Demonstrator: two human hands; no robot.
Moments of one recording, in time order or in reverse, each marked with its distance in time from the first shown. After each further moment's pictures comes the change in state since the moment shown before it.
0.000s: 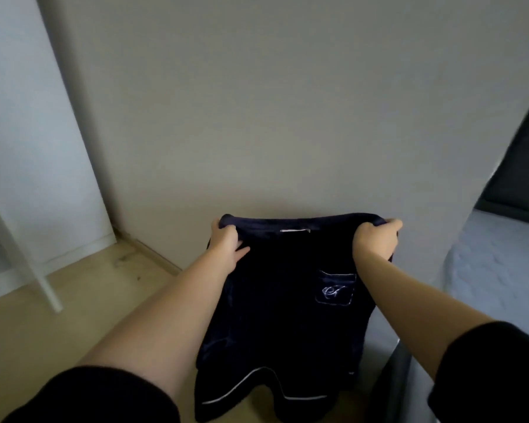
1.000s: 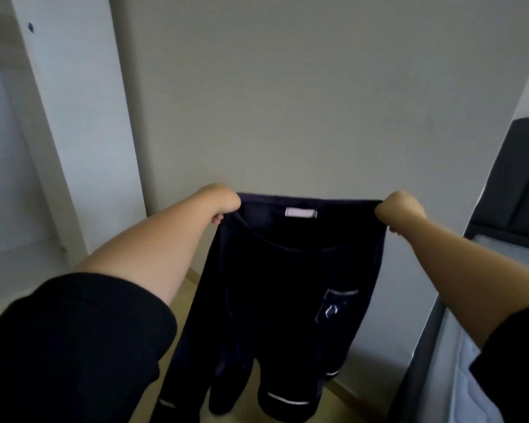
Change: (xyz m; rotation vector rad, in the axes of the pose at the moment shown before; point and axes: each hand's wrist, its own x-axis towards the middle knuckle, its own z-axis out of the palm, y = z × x) left_hand -0.115 0.153 -0.040 1.538 0.202 0.335; right_hand -0.037 -0.117 -0.079 -0.737 -0.367 -0.384
